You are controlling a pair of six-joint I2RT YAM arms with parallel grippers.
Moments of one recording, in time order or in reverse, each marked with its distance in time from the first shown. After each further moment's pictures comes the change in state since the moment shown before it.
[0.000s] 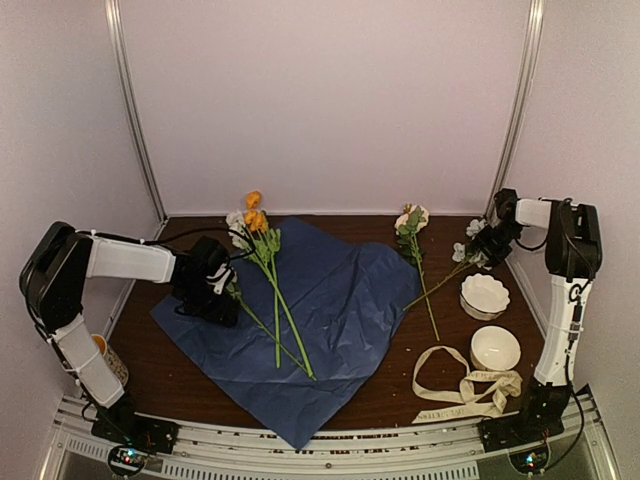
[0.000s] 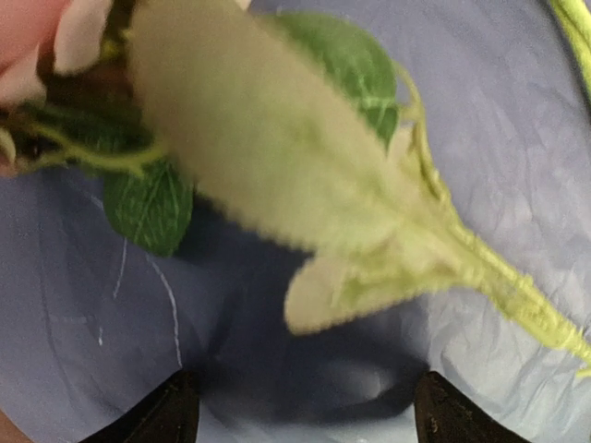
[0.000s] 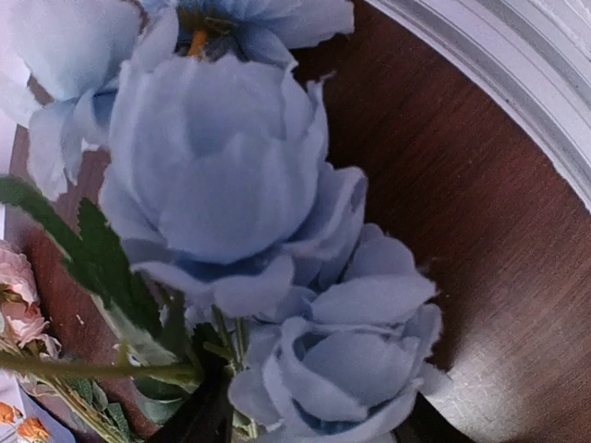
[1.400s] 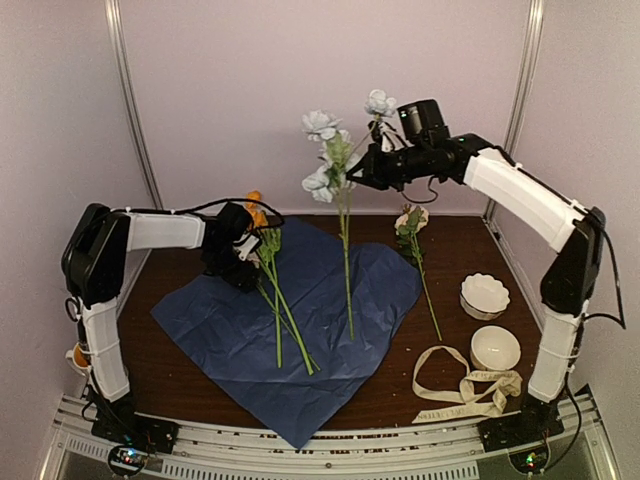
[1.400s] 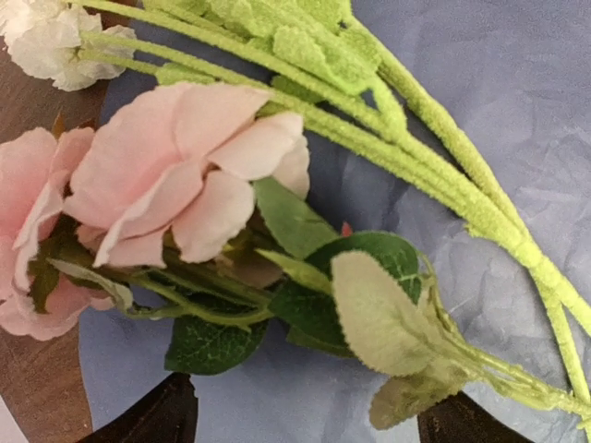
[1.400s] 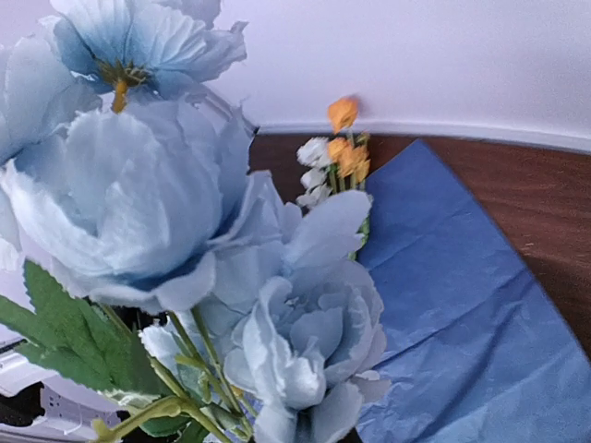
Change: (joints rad) left arm 0.000 0.306 0.474 -0.086 -0.082 0.275; right arm 0.686 -0.349 0.263 0.054 -0.183 -0.251
